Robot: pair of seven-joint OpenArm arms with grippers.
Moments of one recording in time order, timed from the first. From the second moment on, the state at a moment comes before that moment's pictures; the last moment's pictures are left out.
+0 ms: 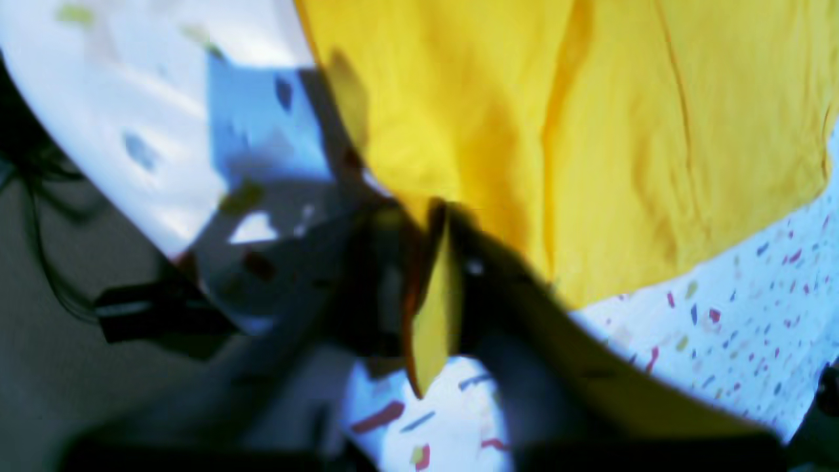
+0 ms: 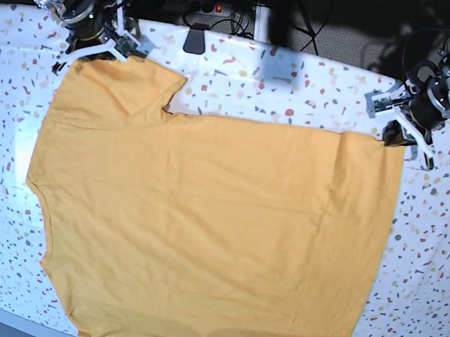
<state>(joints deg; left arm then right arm) 10.0 -43.4 29.1 87.3 29.7 -12.2 6.8 -33.7 29.0 1.5 108.2 -23.3 30.6 -25.0</state>
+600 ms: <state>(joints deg) 9.7 -43.4 29.1 87.2 29.7 -10.2 0.4 -32.0 29.1 1.5 118.0 -14.1 23.1 -32.1</state>
